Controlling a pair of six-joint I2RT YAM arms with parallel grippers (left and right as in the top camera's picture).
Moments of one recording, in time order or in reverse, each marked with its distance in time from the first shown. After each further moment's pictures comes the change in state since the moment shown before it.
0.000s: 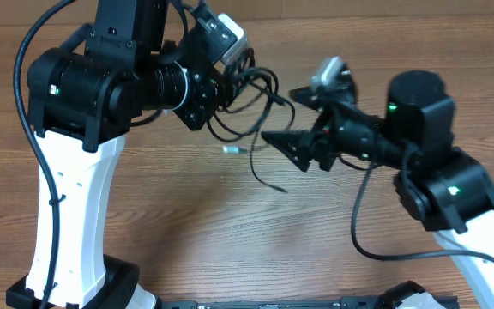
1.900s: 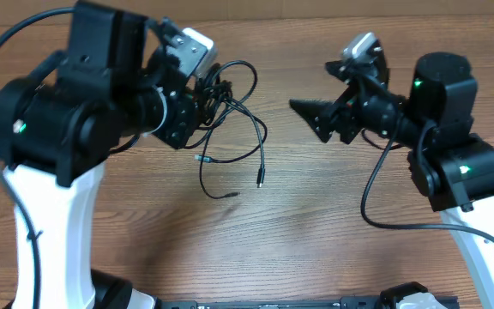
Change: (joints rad) left arm 0.000 -0.068 0.000 -0.094 -0.179 -0.148; right arm -0.162 0.032 0.001 0.034 0.034 -0.076
